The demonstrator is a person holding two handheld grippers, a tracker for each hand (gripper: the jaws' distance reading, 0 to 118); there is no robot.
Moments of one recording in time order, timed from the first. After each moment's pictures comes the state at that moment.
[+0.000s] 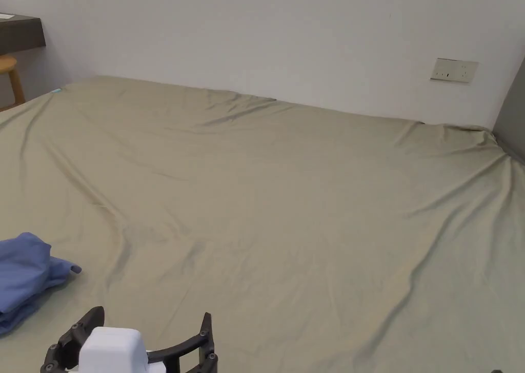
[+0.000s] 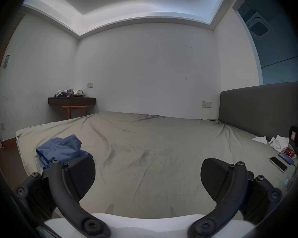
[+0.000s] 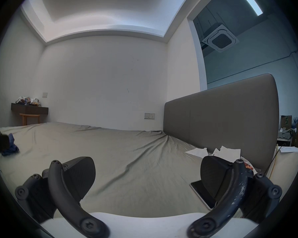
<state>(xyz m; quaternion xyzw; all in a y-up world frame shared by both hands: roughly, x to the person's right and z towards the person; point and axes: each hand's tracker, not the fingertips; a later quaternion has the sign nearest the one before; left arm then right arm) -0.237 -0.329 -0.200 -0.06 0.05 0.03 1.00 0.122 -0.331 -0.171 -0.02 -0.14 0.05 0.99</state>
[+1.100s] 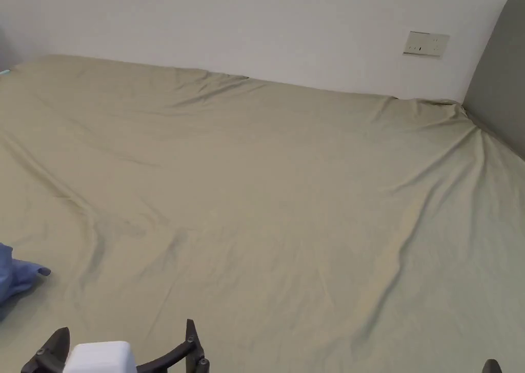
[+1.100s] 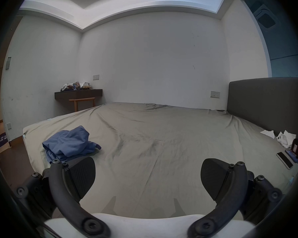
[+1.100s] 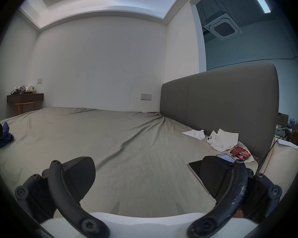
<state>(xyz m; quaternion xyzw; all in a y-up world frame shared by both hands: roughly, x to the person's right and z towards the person) -0.237 -0.333 -0.213 -0.11 0.09 0.01 0.99 0.121 -0.335 -0.188 -0.09 -0.14 0.05 0.99</state>
